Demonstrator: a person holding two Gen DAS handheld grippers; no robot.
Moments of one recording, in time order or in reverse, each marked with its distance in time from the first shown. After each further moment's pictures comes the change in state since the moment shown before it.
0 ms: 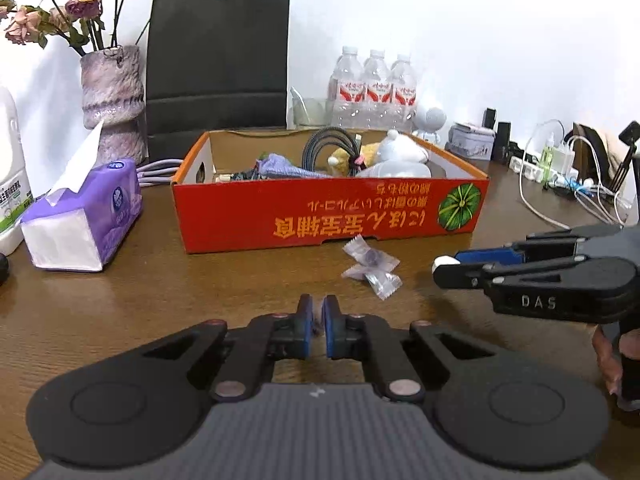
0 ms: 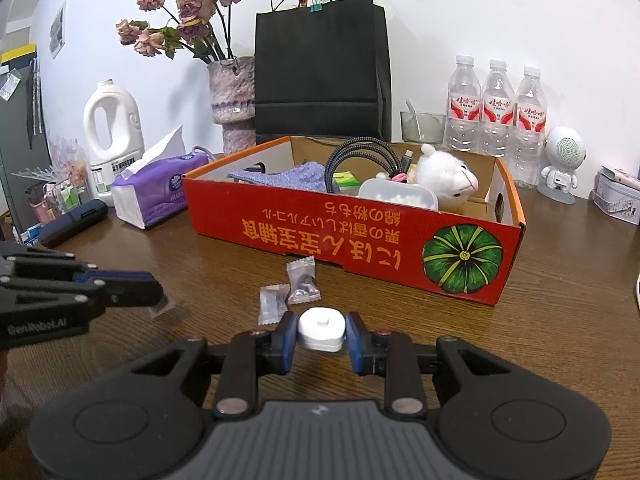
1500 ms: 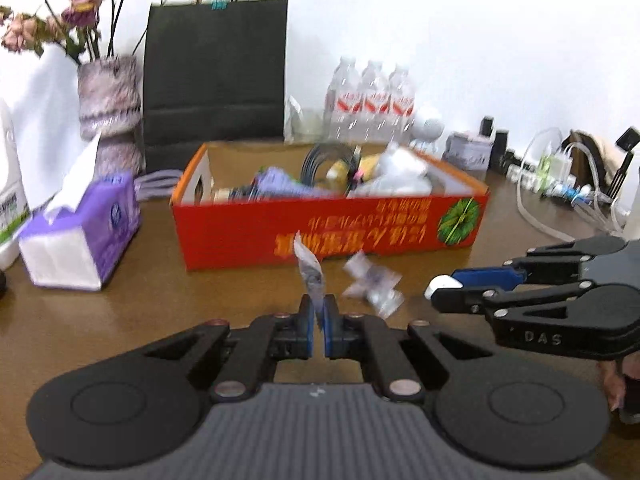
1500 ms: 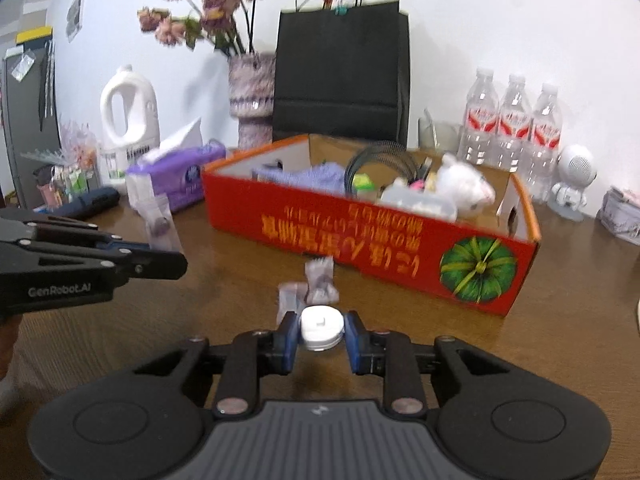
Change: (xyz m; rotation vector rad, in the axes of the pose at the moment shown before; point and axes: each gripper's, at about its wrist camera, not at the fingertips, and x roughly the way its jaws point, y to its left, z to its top) left arm 0.000 0.002 0.017 0.012 -0.043 -0.024; right arm -0.007 0.012 0.006 -0.062 -0.017 0.010
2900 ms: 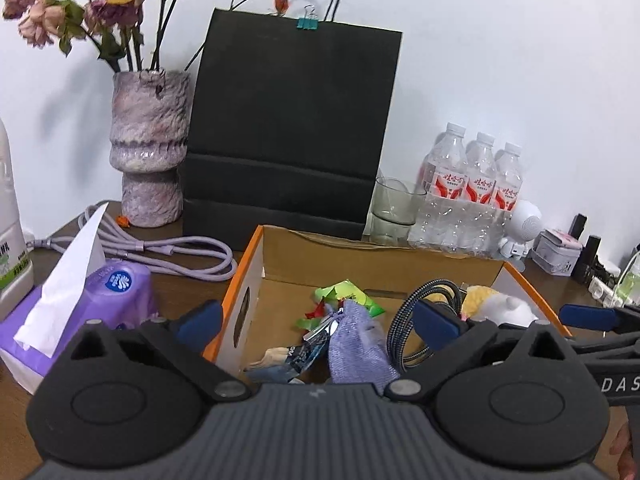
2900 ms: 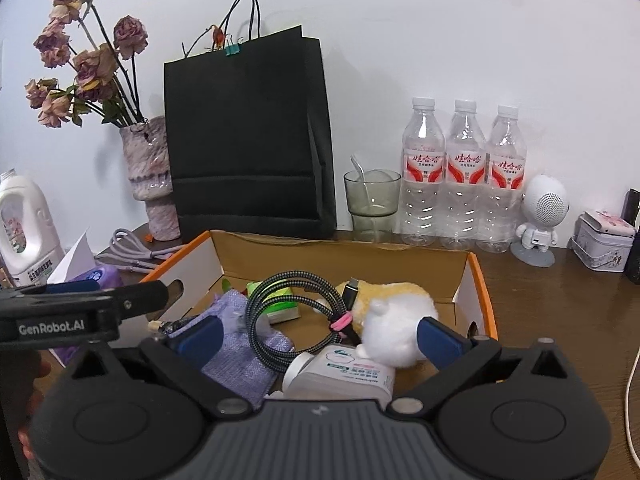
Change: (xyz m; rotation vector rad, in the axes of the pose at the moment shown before) left arm 0.103 0.057 0.101 -0.192 -0.057 0.172; right arm 0.083 -0.059 0.114 0.163 -0.031 -0.148
